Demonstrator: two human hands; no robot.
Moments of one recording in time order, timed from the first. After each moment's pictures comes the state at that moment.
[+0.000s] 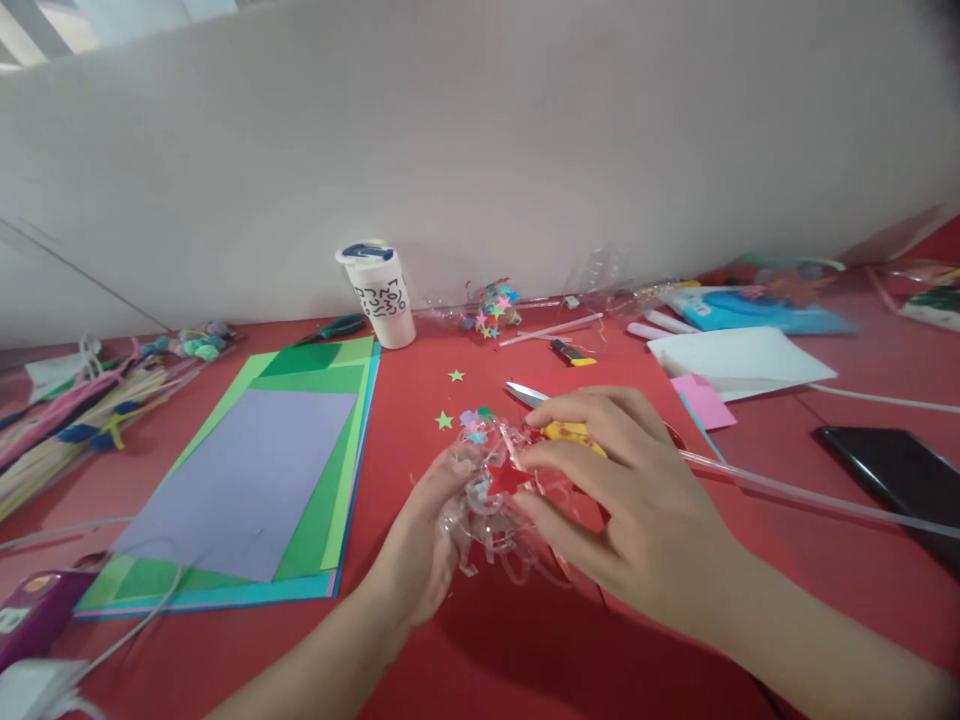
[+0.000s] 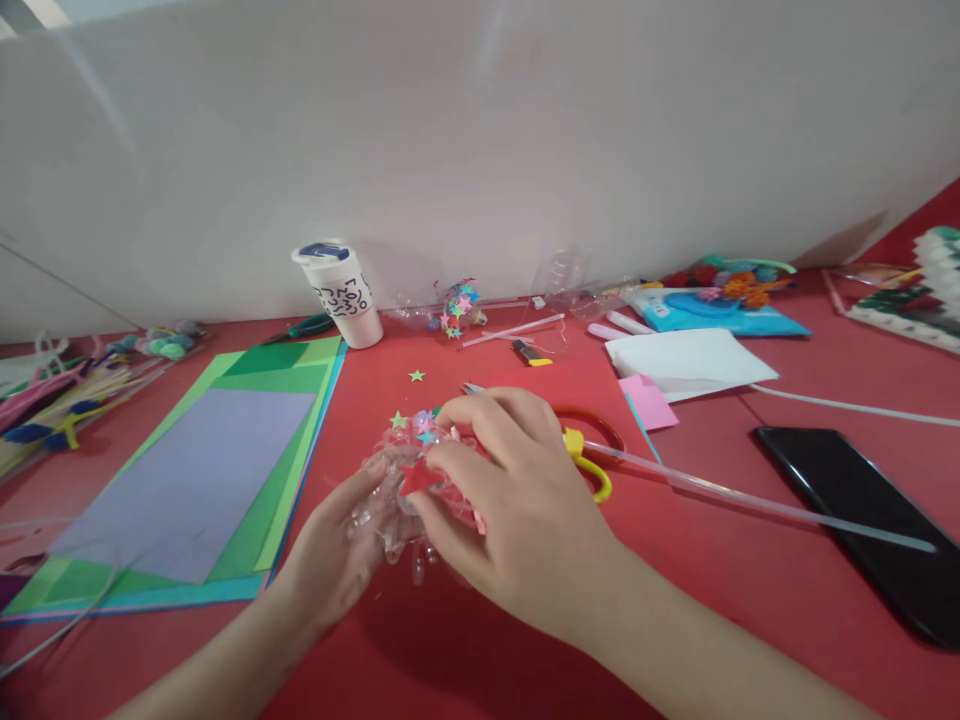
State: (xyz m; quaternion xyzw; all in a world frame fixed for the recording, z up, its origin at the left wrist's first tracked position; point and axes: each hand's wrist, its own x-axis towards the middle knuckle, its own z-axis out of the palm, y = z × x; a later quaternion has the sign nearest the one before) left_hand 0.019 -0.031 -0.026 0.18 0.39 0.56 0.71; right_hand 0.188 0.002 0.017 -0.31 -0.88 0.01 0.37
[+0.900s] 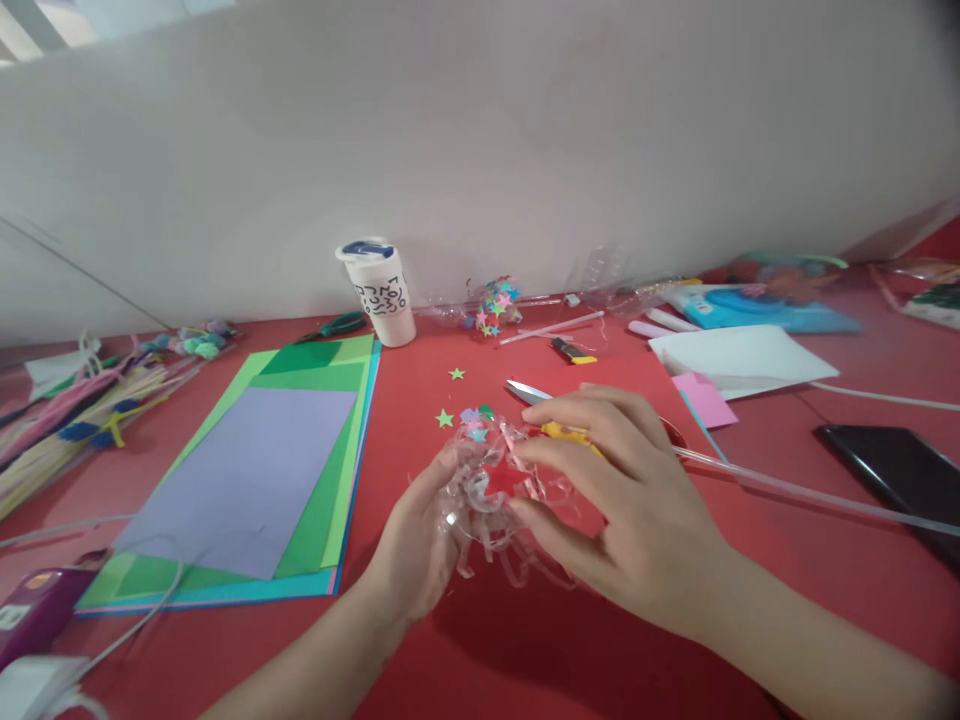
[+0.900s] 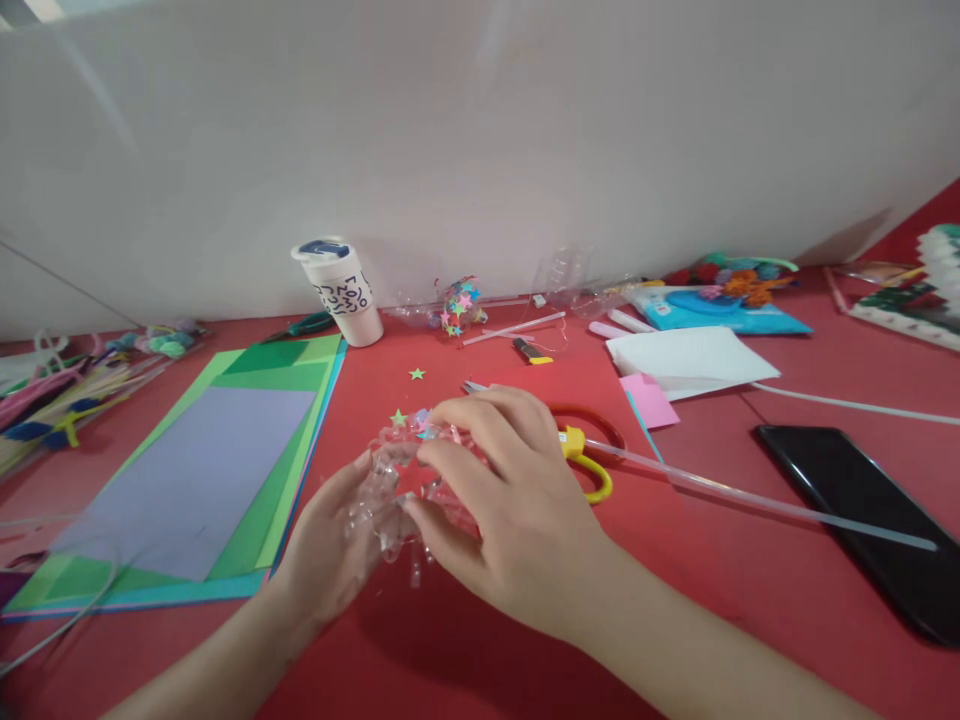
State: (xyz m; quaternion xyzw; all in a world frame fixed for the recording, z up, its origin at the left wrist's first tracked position) left_hand 0.015 -0.030 -0.022 0.20 0.37 0.55 0.72; right_hand 0.187 0.003 0.011 -0.28 -0.87 -0.01 0.40
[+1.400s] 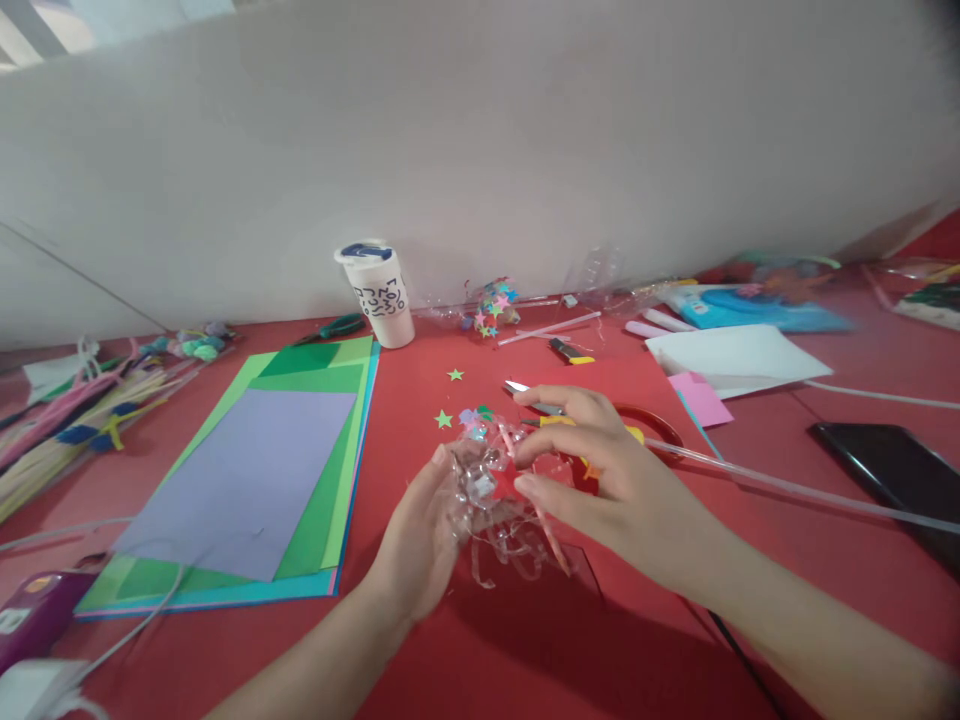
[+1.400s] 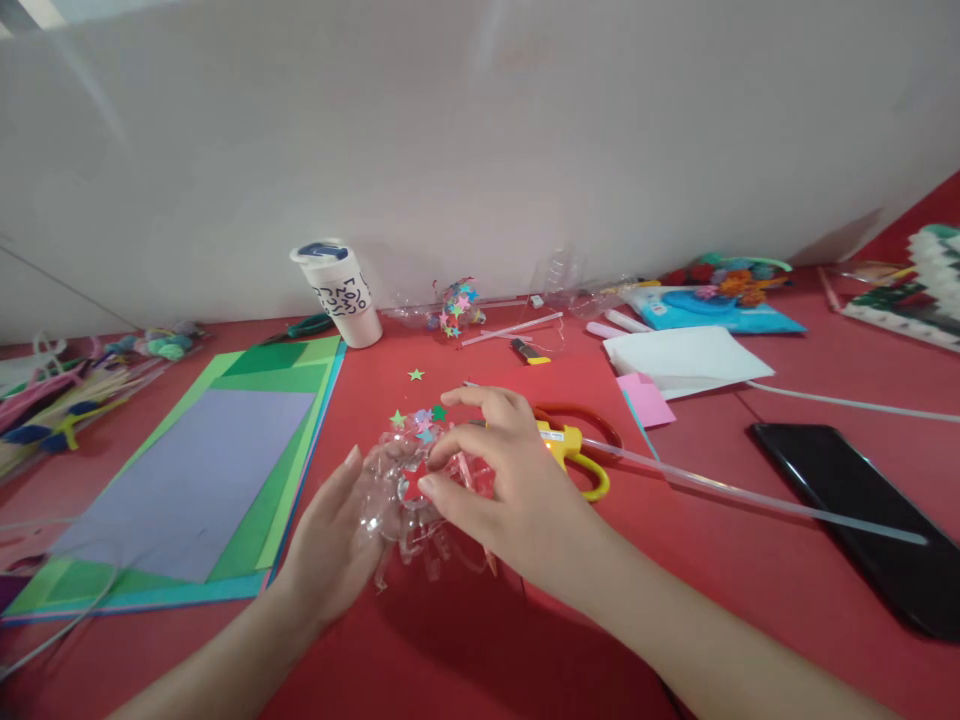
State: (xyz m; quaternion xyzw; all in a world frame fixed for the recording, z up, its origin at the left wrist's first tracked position) left_hand 0.016 -0.033 -0.026 0.21 0.35 0.57 0.71; right_hand 0.187 0.008 0.014 -0.42 -0.80 0.28 0.30
